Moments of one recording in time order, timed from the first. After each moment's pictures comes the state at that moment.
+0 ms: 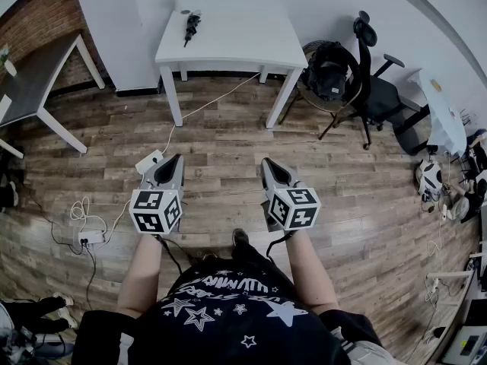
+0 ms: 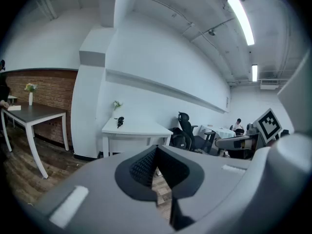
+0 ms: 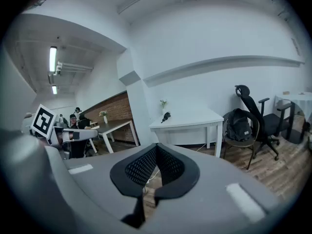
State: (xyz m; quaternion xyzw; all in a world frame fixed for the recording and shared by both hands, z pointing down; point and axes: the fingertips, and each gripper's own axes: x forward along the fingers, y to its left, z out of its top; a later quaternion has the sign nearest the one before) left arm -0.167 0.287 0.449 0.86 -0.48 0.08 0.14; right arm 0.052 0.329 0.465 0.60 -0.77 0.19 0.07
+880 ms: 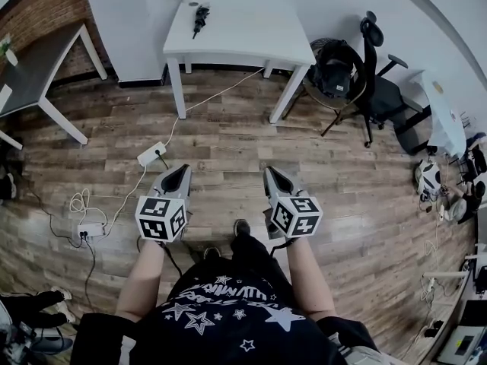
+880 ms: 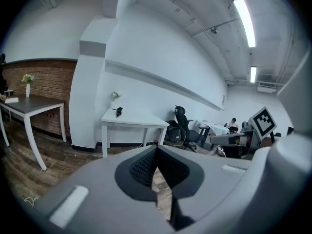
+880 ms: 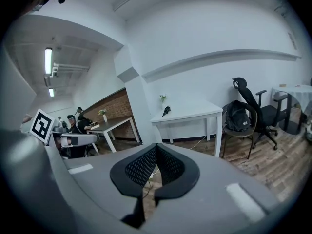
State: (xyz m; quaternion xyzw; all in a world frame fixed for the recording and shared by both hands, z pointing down) left arm -0.191 0.318 0.485 0.87 -0.45 0.11 0.17; right arm 0.022 0.354 0.491 0.60 -0.76 0.22 0.07
